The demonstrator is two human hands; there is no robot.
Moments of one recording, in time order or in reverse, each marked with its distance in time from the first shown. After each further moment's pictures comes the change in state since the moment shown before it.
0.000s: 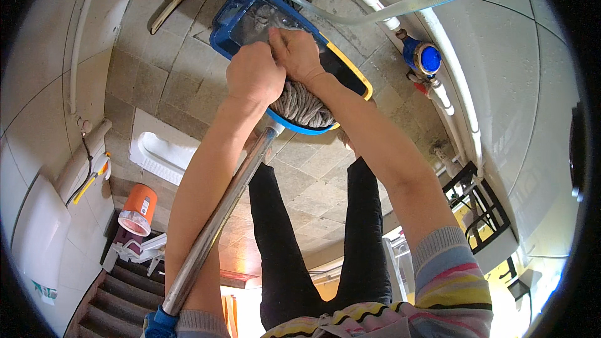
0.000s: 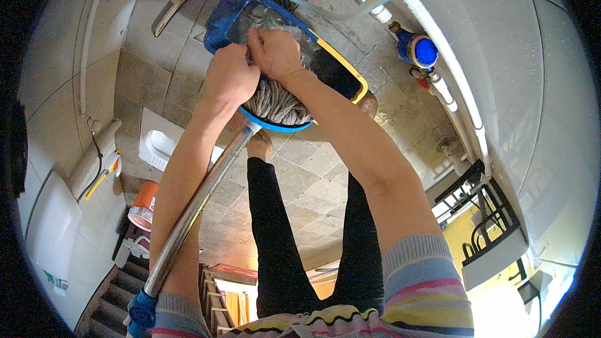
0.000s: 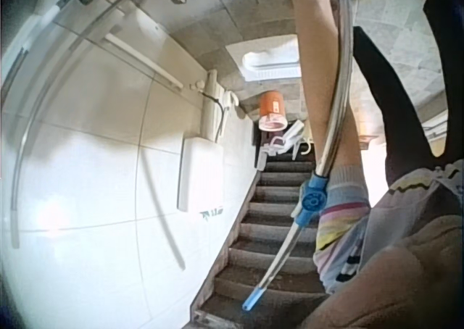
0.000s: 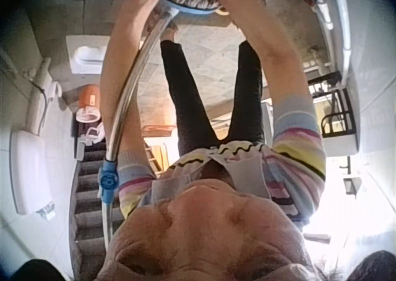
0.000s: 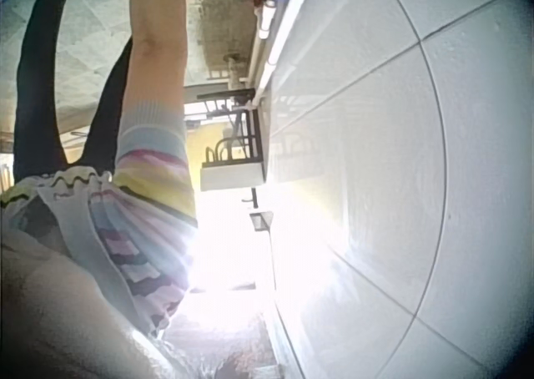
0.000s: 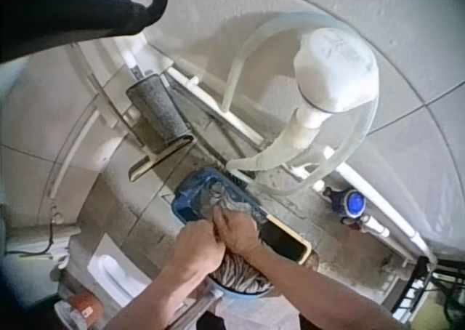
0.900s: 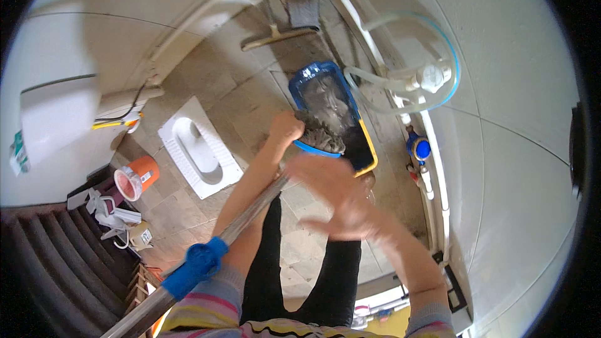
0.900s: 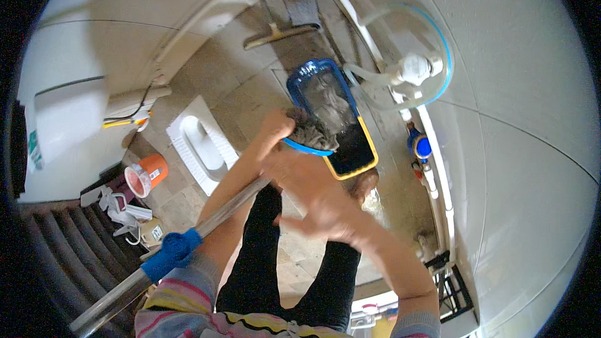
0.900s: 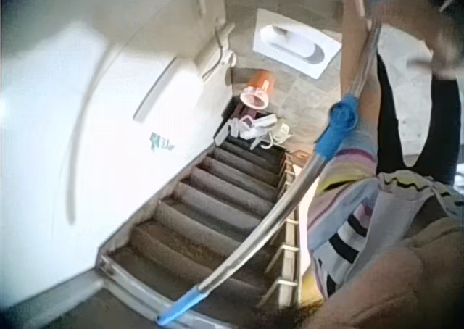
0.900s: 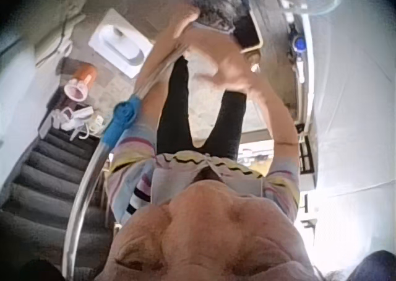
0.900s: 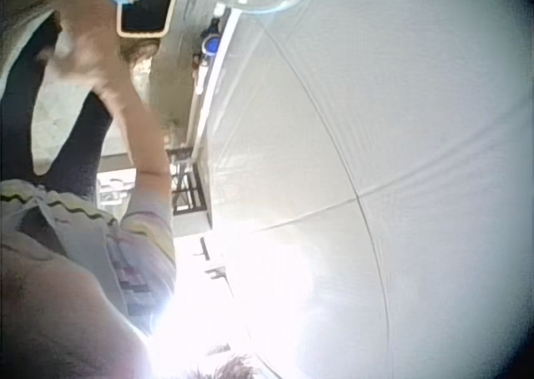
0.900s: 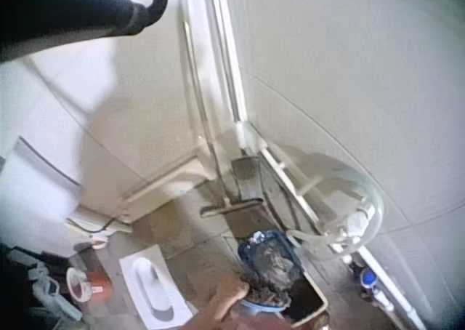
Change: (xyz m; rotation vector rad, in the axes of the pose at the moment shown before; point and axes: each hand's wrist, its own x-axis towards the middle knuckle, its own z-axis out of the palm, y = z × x) left_hand -0.046 -0.064 0.023 -0.310 0.042 -0.389; right_hand -0.169 -0.180 -0.150 0.001 -0.622 -0.815
